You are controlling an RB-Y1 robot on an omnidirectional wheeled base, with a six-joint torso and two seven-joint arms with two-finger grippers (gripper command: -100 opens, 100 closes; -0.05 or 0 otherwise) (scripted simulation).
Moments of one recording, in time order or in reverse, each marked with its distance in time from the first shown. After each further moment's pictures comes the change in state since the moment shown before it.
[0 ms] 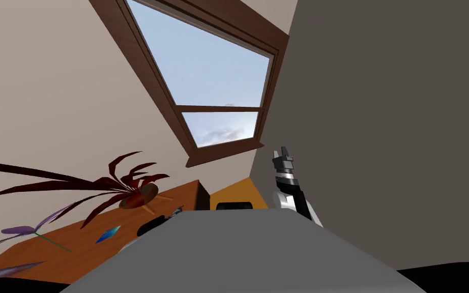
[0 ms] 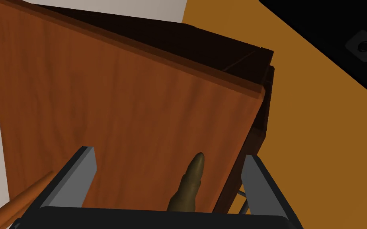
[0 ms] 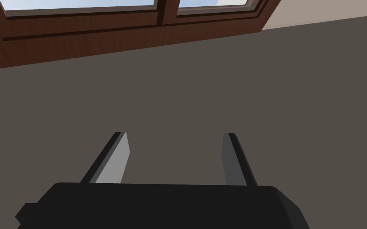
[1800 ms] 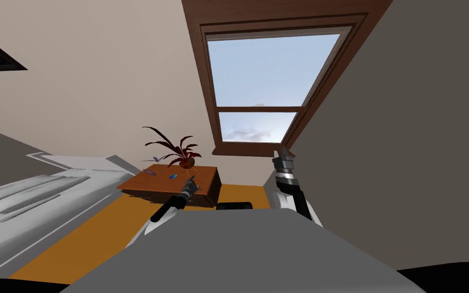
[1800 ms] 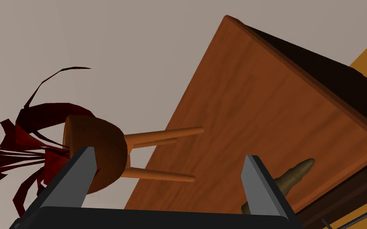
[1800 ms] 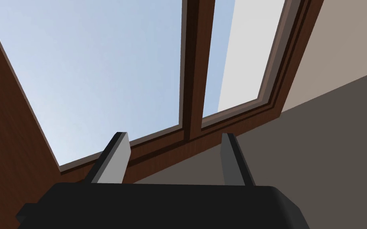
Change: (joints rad) left arm -0.027 -0.057 -0.100 -0.329 -0.168 -0.393 0.072; right arm 0.000 0.000 0.000 0.000 0.000 0.000 0.000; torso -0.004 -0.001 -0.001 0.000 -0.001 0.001
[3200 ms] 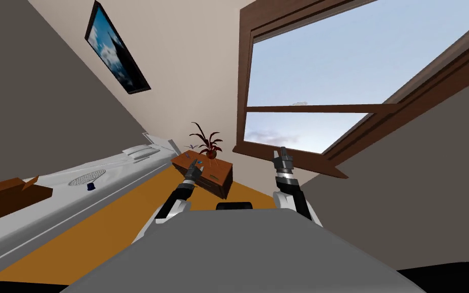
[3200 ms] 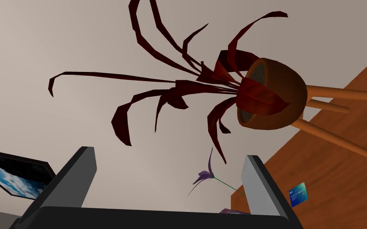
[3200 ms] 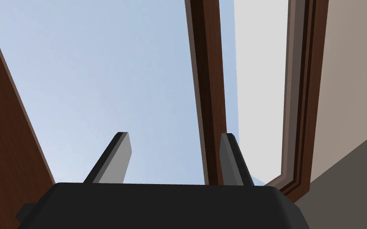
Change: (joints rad) left arm -0.047 -0.070 -0.058 -0.187 -0.198 -0.328 -0.015; right arm 0.000 0.000 0.000 0.000 0.000 0.000 0.000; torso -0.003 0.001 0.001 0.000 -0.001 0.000
